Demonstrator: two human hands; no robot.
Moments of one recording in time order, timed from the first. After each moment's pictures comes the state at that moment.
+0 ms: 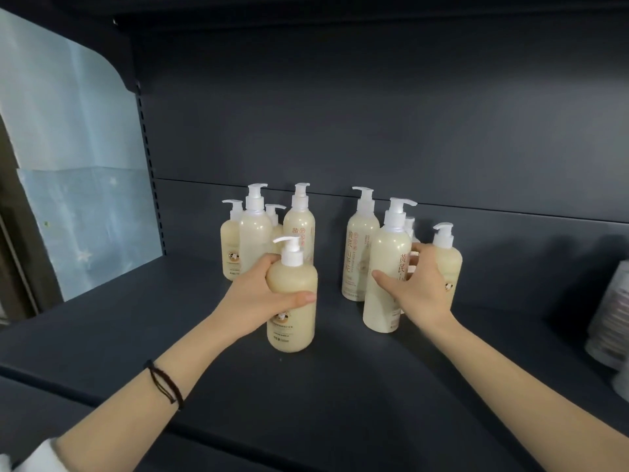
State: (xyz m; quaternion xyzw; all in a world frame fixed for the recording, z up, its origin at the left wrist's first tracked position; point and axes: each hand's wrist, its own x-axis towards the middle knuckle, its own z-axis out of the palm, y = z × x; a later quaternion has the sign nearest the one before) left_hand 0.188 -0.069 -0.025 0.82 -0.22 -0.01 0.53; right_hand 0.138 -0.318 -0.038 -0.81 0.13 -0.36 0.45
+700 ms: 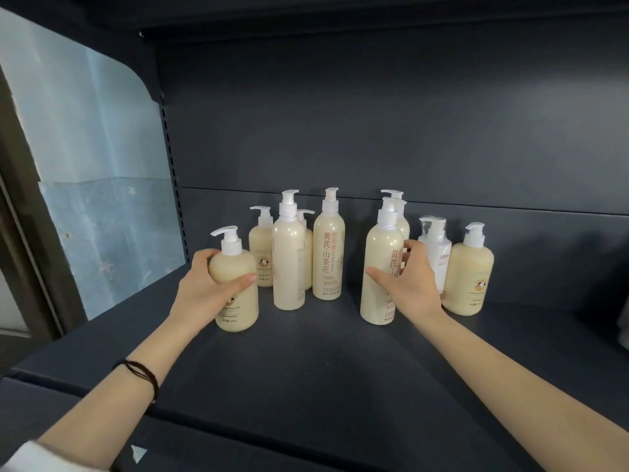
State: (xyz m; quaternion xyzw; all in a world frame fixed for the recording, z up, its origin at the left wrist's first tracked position) left_hand 0.259 0.035 -0.035 0.83 -0.10 0.10 0.55; right_hand 0.177 -0.263 -0.040 -0.82 0.16 -0.35 0.43
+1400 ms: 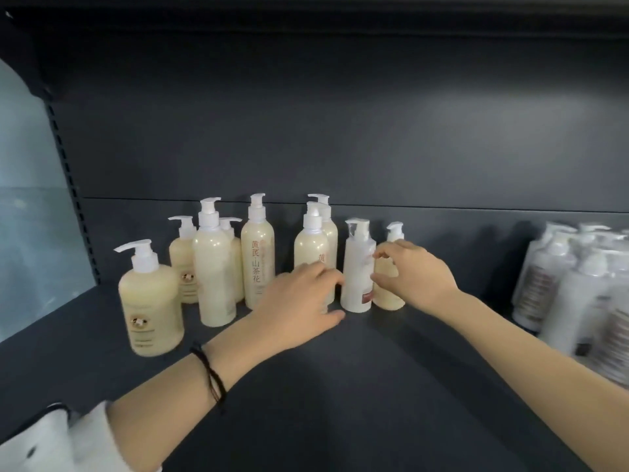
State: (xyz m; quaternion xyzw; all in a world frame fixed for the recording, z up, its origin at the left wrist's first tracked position) left_hand 0.174 -0.137 -0.005 0.84 -0.50 0.17 0.12; right_hand 0.098 -0.335 0.010 -0.95 0.18 -0.24 0.05
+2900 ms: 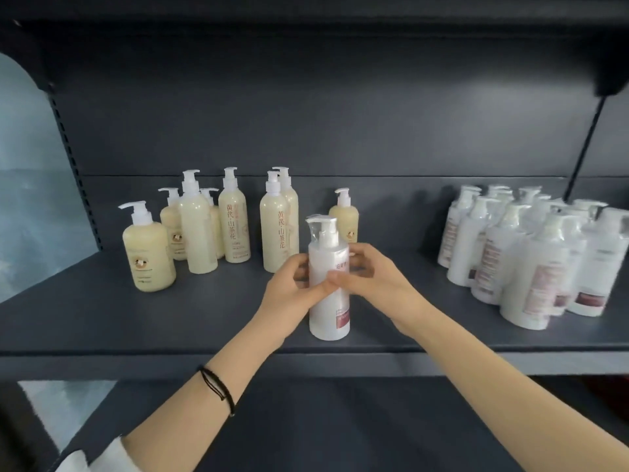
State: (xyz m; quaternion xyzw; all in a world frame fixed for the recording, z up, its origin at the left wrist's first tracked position) left_hand 0.031 -0.132 -0.038 0.70 -0.32 -0.09 0.63; right_hand -0.056 -0.268 -0.023 -0.78 0.08 -0.20 0.58
